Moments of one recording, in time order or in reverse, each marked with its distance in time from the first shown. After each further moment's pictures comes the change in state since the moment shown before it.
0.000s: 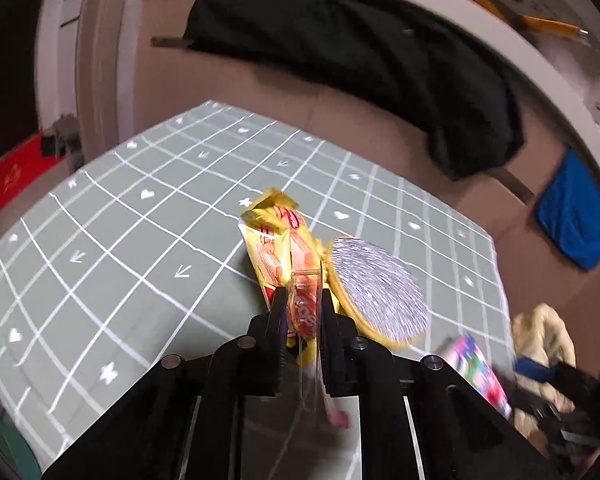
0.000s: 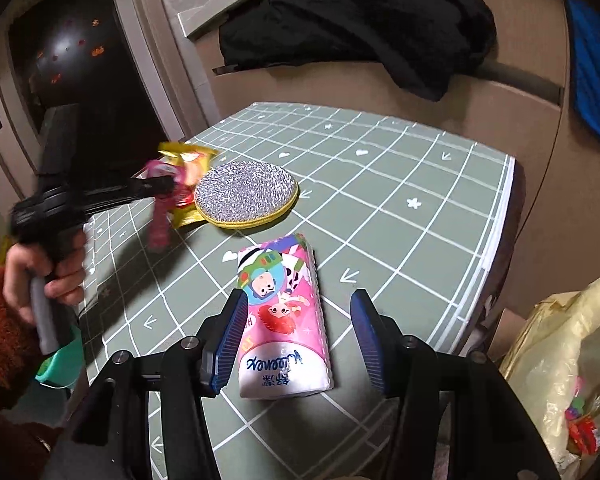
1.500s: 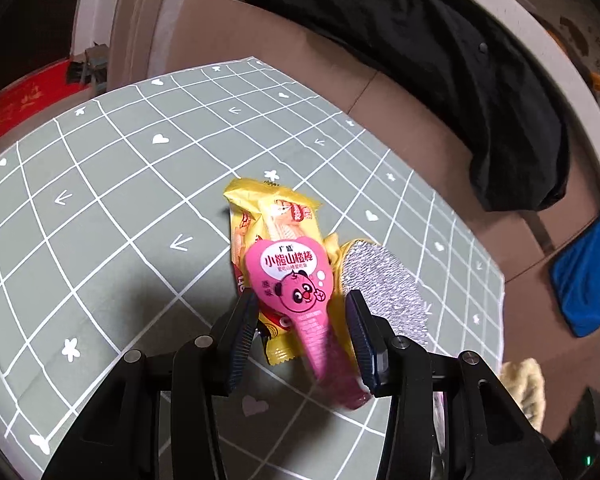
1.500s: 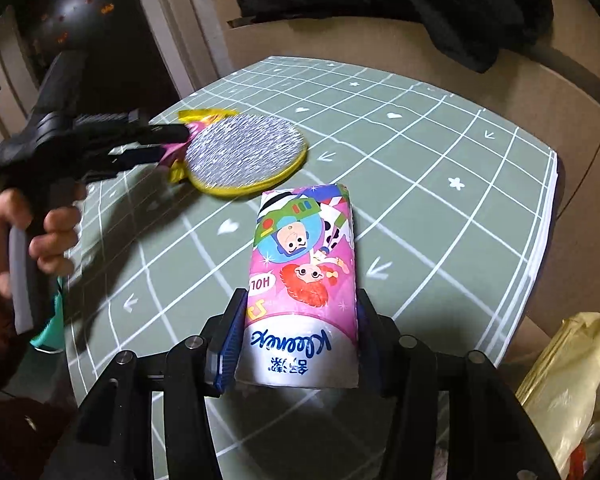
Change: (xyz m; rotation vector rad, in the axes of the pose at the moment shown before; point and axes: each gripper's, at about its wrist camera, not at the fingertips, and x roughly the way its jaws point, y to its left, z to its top) left arm 0.044 0.014 0.007 -0.257 0.090 0.025; right arm 0.033 0.014 -0.001 -0.105 0.137 0.005
